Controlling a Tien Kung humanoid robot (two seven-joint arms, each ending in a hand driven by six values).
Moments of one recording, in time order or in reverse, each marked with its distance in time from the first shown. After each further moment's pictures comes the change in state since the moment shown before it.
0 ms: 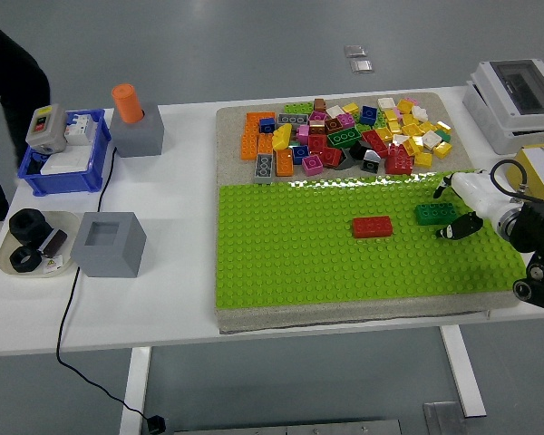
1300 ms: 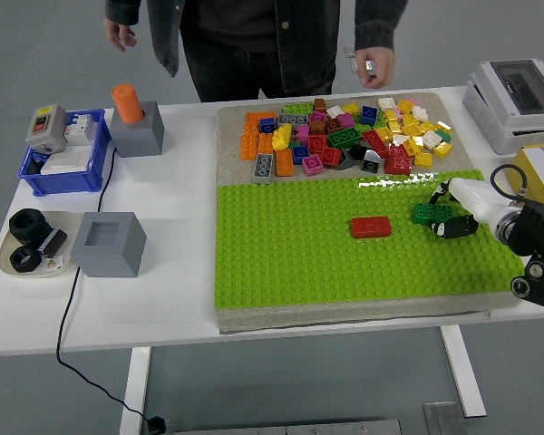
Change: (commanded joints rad) left arm 0.000 -0.002 0.017 0.000 -0.016 -0.010 -0.005; right arm -0.012 0.003 0.005 -0.008 0.078 0.021 0.026
